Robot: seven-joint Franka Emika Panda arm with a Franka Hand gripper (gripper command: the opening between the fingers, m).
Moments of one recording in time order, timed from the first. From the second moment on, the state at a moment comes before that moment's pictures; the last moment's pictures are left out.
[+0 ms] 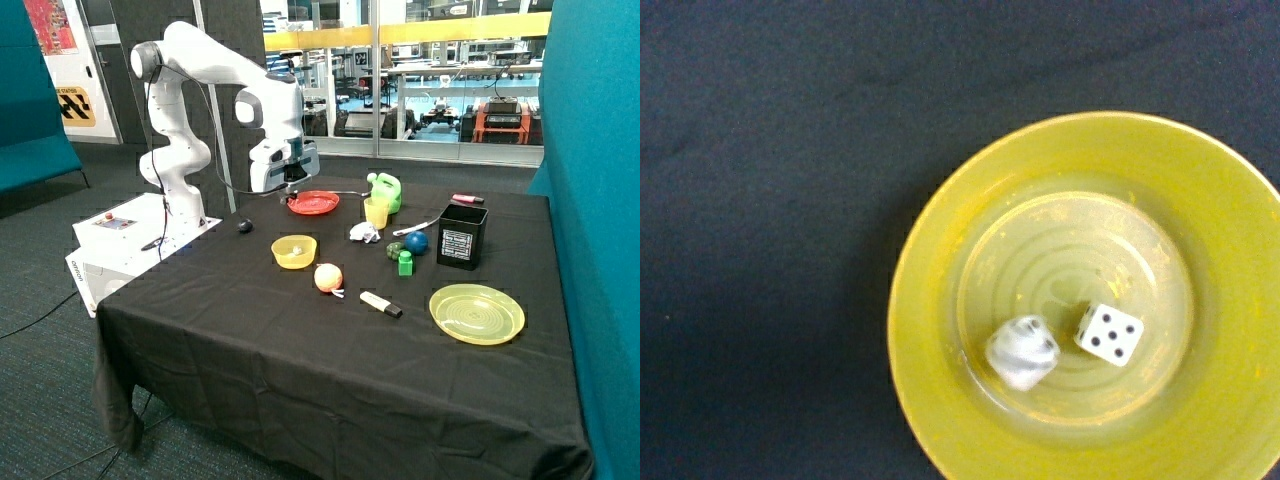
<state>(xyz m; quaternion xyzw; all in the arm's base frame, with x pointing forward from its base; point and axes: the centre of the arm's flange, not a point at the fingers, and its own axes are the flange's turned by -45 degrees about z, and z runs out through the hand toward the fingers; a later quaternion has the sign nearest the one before) 0.541 -0.165 0.438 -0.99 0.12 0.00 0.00</state>
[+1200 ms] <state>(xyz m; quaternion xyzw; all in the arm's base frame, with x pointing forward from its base) 0.520 -0.143 0.439 -1.00 0.04 0.00 0.00</state>
